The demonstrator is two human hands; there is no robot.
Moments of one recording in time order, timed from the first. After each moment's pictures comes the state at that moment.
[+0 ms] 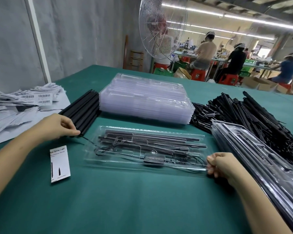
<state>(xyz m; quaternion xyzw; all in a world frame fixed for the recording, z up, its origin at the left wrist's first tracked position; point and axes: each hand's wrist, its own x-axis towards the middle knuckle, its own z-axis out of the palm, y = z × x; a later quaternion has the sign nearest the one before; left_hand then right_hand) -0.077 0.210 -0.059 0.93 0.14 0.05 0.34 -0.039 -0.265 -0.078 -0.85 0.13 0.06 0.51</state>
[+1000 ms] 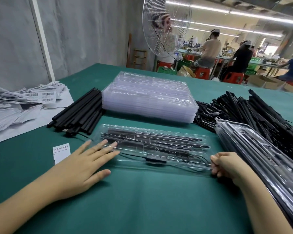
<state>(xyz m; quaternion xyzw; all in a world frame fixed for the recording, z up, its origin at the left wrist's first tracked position) -0.154 0.106 -0.086 0.98 -0.17 0.05 -0.03 -0.037 -0.267 -0.078 -0.86 0.12 0.08 0.49</state>
